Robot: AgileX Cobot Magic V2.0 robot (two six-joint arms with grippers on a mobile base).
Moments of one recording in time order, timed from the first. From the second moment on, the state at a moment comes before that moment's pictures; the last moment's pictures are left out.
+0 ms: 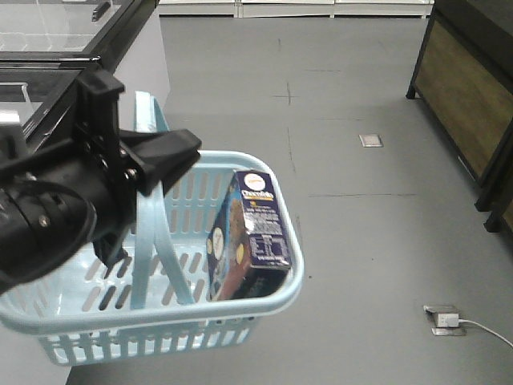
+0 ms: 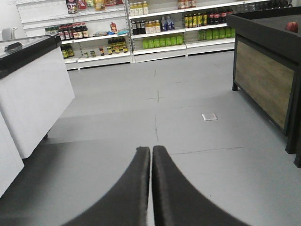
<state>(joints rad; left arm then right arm) -0.77 1.07 -0.80 -0.79 -0.11 -0.69 -0.02 -0.01 0.03 0.05 0.18 0.05</state>
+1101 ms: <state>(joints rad) -1.14 1.07 -0.74 -0.82 -0.48 -0.75 -0.02 -0.01 0.03 0.05 0.18 0.05</state>
